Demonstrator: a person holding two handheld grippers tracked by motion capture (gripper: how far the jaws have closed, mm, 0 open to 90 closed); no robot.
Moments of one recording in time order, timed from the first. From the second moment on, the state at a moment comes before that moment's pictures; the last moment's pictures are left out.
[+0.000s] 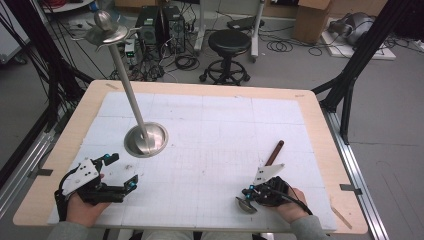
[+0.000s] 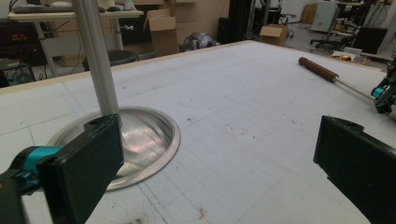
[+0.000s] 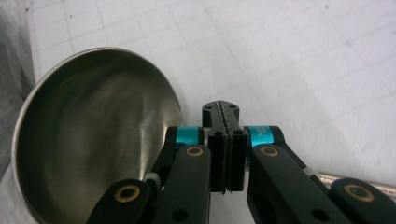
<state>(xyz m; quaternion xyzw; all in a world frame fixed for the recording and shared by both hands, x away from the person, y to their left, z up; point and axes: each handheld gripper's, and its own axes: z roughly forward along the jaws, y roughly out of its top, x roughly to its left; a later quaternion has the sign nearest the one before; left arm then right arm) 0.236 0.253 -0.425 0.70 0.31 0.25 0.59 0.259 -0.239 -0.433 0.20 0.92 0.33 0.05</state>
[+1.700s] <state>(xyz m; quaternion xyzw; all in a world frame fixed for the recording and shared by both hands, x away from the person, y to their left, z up) 0.231 0.254 -0.426 0.70 0.32 0.26 0.59 0.295 -0.370 -0.446 0.40 0.81 0.38 0.19</state>
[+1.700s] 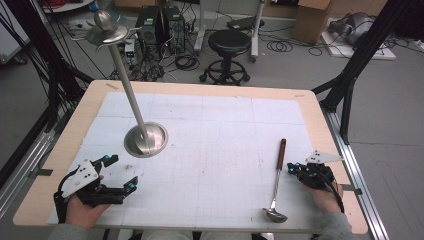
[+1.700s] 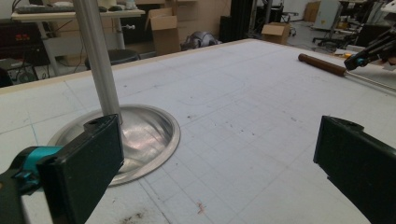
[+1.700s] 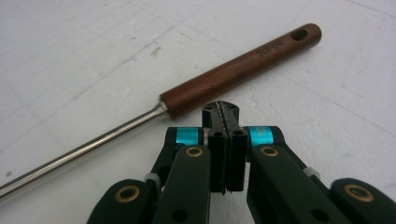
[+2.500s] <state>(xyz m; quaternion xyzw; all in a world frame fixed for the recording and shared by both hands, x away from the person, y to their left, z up) 0.230 0.254 -0.428 0.70 0.32 0.26 0.58 0.314 -0.345 -0.450 0.37 0.83 0.37 0.19</state>
